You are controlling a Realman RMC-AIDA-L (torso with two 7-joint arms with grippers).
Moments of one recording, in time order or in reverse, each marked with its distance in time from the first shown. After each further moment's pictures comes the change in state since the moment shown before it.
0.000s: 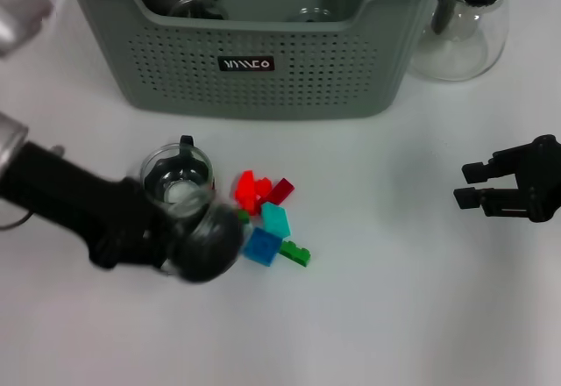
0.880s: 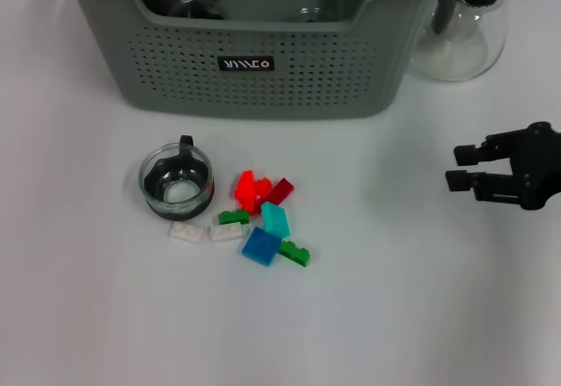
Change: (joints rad) left arm -0.364 0.130 0.088 -0.169 -0.332 -0.765 -0.412; right arm 0.019 0.010 0.105 0.080 0.029 -0.004 -0.111
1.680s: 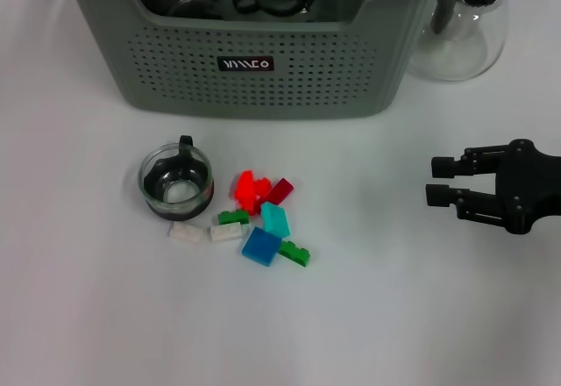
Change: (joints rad) left arm -0.263 -0.238 0.179 -0.156 0.814 -0.376 -0.251; right arm -0.026 -0.009 0.044 0.199 0.126 -0.052 -0.190
